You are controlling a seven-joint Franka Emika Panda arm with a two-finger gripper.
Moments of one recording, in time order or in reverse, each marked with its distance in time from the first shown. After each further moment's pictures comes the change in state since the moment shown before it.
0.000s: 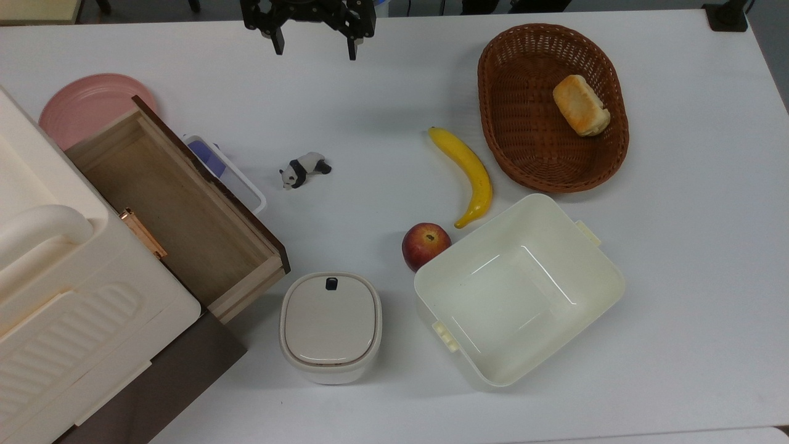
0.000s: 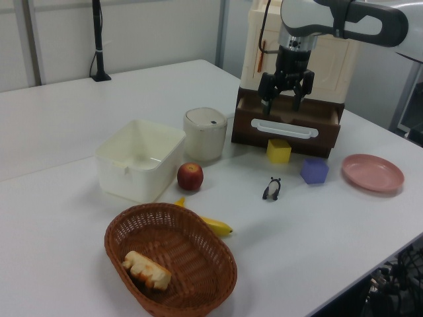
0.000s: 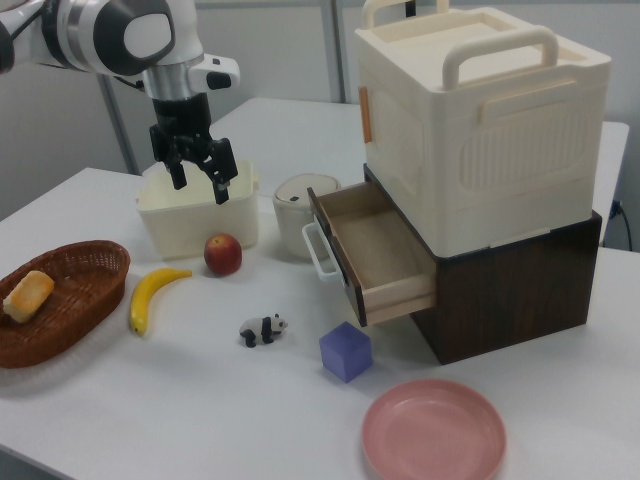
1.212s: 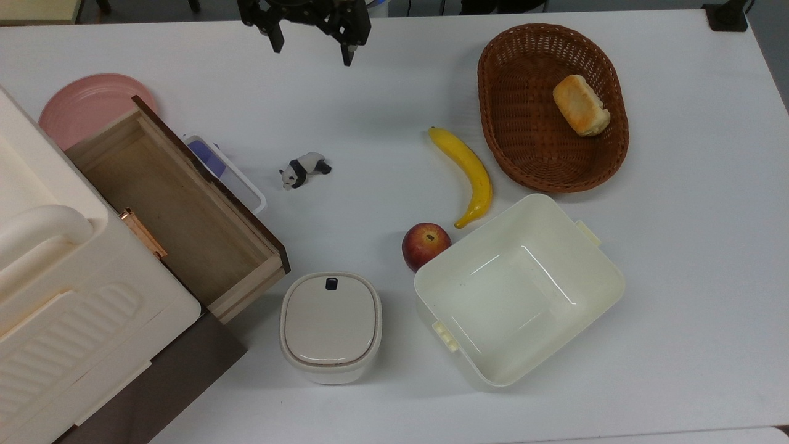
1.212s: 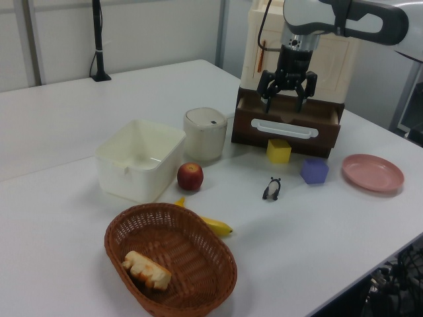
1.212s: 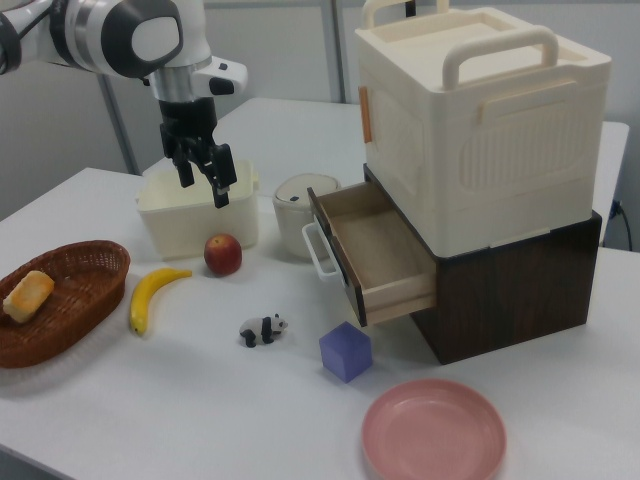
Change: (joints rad) arm -0.013 0.007 -0.010 0.004 0.031 0.000 0.153
